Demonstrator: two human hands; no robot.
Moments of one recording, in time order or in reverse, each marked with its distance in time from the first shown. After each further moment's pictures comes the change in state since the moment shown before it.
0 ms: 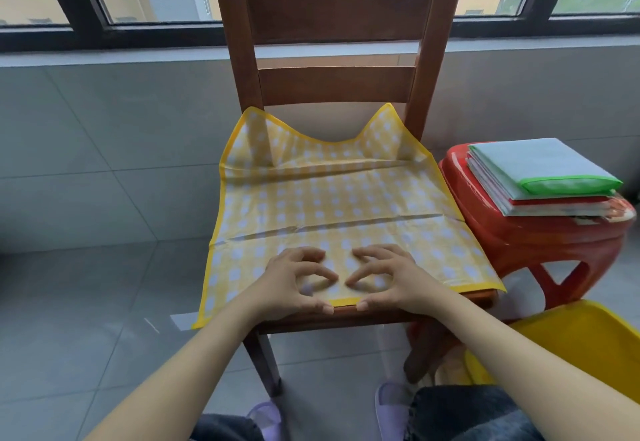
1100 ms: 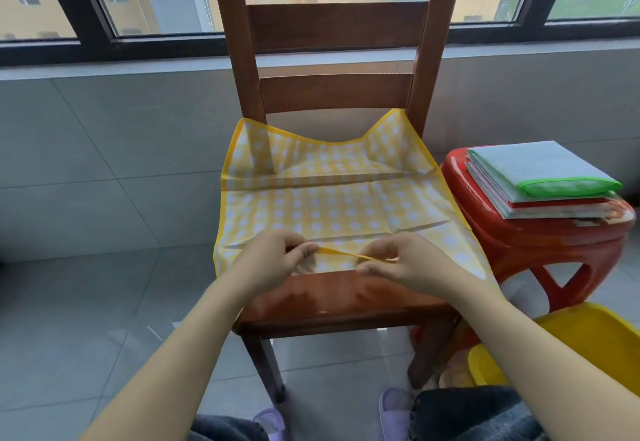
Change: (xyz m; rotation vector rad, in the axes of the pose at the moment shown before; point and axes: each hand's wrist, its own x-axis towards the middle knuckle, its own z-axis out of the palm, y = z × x) left_hand -0.004 0.037 -0.045 -0.010 0.218 -0.122; right_hand -0.004 -0.037 -0.041 0.062 0.083 0.045
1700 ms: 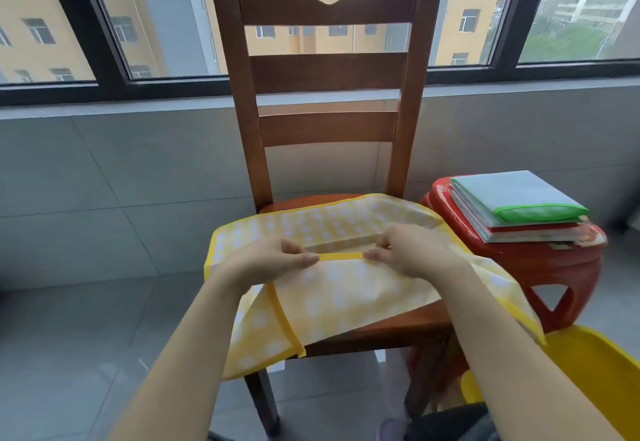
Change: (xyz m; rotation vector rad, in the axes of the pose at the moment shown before) left_hand 0.005 0.030 -0.031 -0.153 -0.175 -0.222; right_hand 0.011 -0.023 -0.043 -0.481 0.004 0.228
